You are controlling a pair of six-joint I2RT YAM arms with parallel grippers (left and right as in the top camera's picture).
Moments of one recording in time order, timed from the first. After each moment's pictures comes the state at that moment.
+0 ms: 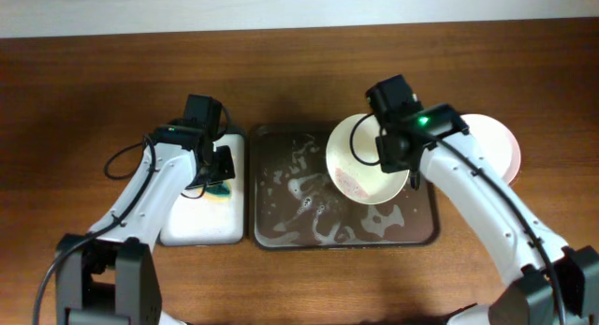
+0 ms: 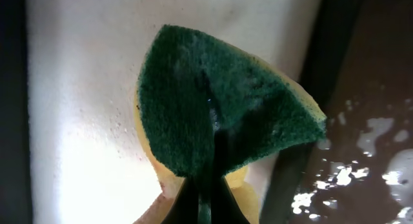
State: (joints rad) left arm -0.18 1.71 1.19 -0.86 -0.06 -0.33; right arm 0.40 1.61 1.37 -1.09 0.41 0.21
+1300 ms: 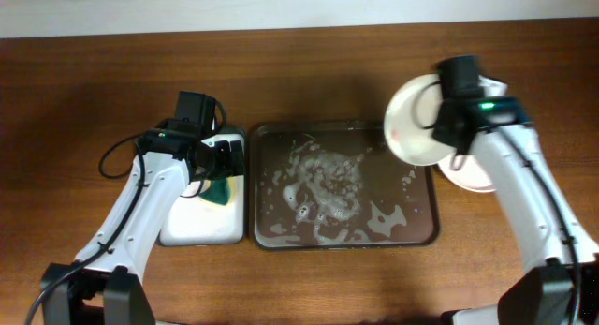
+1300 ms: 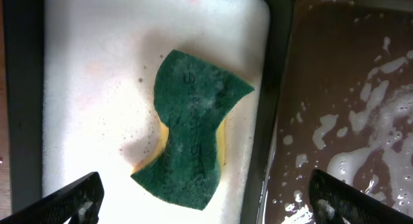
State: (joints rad) left arm -0.18 1.60 1.19 -0.85 -0.03 -0.30; right arm 0.01 1.59 1.37 -0.99 0.37 0.50
